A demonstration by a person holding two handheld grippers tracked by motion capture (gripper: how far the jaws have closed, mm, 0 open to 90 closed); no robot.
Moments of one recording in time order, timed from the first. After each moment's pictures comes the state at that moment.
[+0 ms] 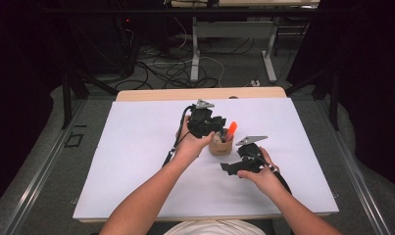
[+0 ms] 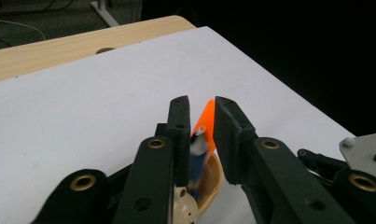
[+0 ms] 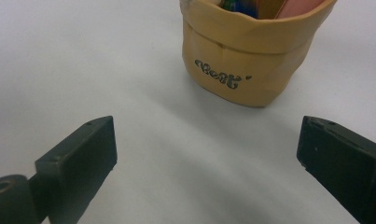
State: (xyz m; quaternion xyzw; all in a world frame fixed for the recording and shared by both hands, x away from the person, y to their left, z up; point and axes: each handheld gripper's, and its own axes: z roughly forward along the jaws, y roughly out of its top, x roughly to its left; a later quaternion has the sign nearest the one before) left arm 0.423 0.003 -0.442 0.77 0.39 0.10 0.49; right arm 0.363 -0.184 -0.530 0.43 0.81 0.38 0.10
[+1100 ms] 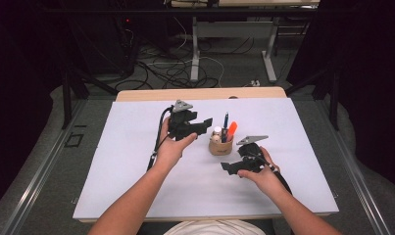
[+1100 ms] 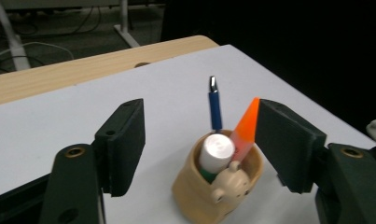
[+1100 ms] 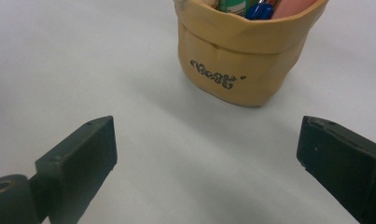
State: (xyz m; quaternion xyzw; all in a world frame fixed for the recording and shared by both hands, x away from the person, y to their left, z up) left arm 0.416 0.061 -0.442 0.76 0.40 0.15 0.50; right arm 0.364 -0.185 -0.530 0.44 0.81 0.38 0.10
